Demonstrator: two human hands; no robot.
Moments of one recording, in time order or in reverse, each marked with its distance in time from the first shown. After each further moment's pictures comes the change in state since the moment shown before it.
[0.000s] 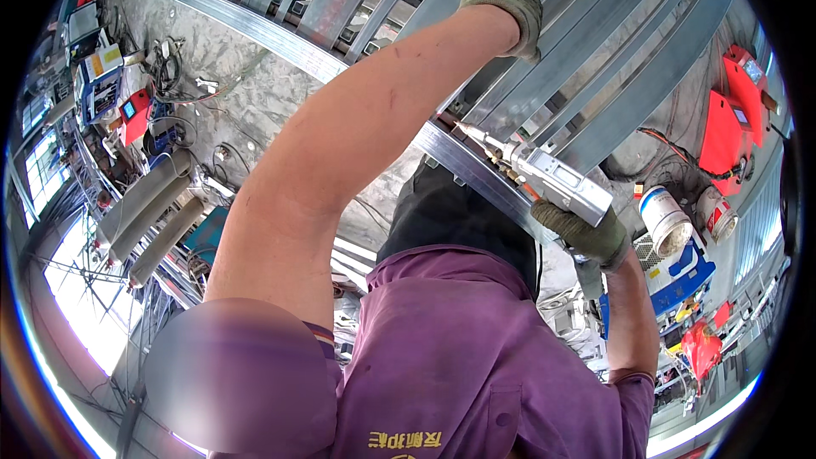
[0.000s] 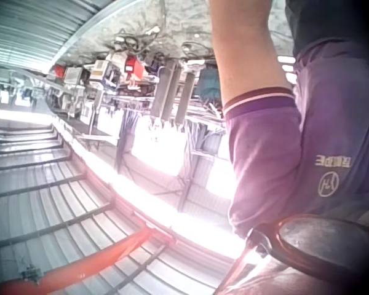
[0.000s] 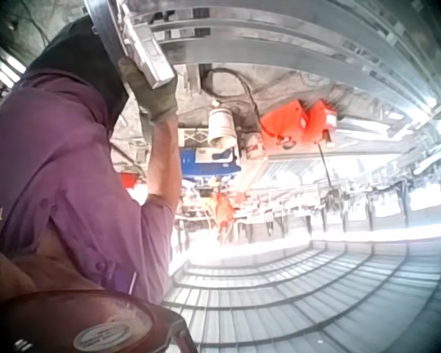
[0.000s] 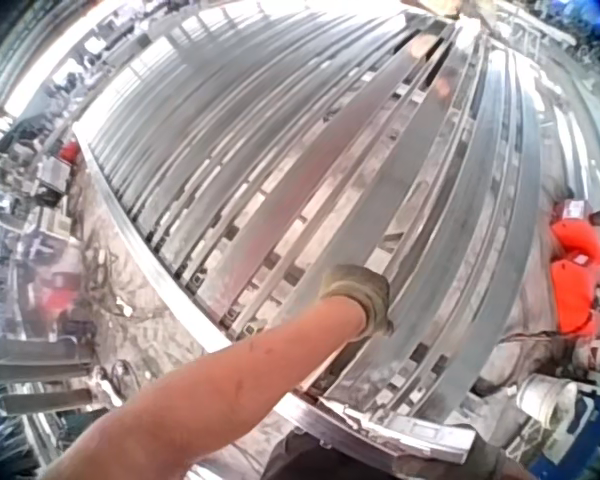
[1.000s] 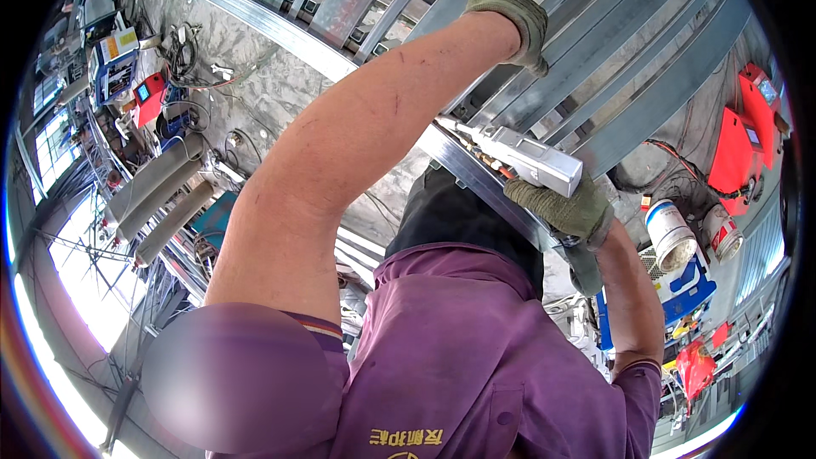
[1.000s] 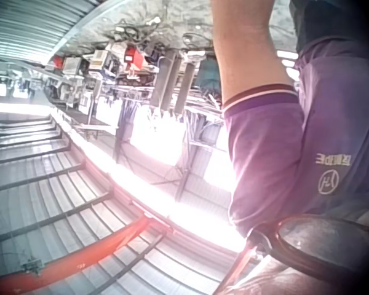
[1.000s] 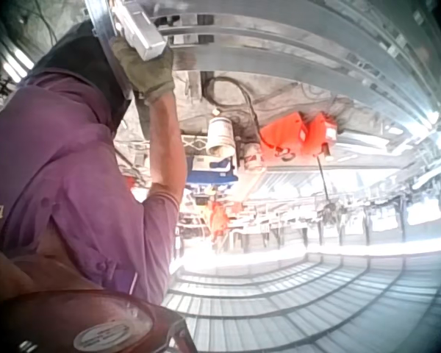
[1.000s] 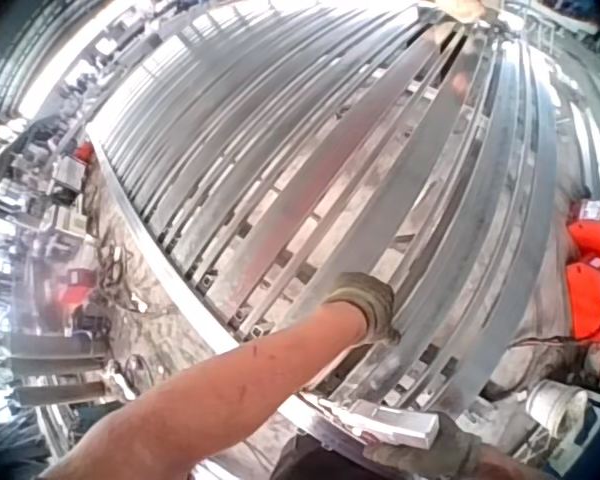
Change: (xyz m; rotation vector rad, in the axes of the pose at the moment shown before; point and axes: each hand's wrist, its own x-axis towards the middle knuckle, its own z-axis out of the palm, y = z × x) left_hand 0.002 0.003 -0.002 -0.004 -0.077 0.013; right_hand 0.057 -0.009 0.003 -0.009 -0.128 0.146
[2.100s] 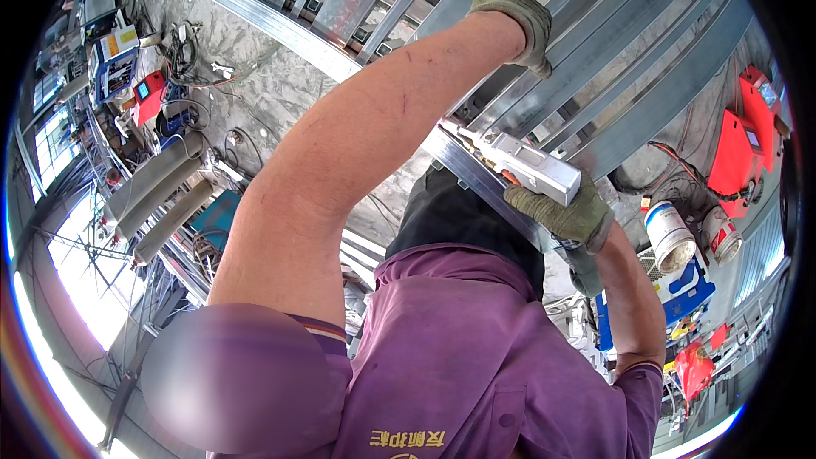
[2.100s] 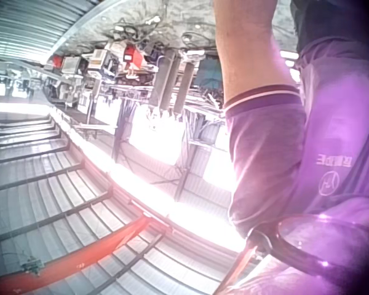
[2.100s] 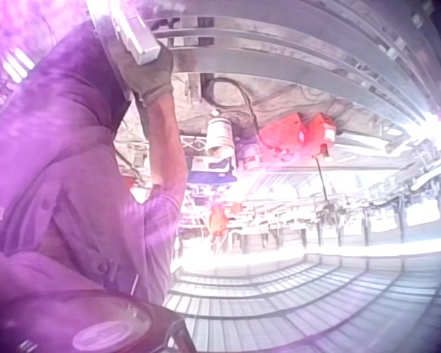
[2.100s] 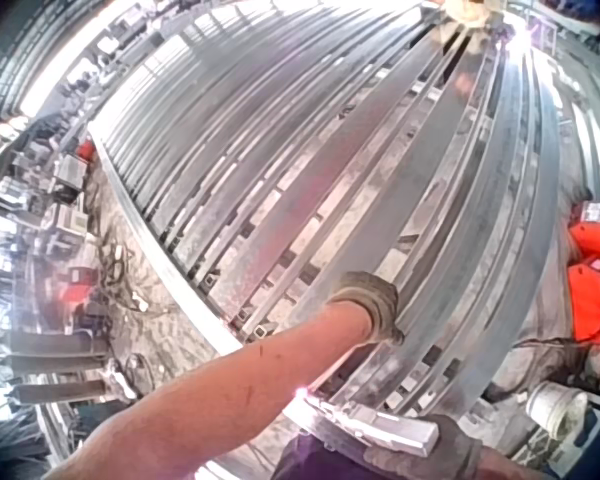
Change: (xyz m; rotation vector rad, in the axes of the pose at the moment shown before) left_hand -0.003 -0.006 -0.004 -0.035 -0.030 0.033; right_hand 0.002 0.008 0.008 0.071 0.012 -0.014
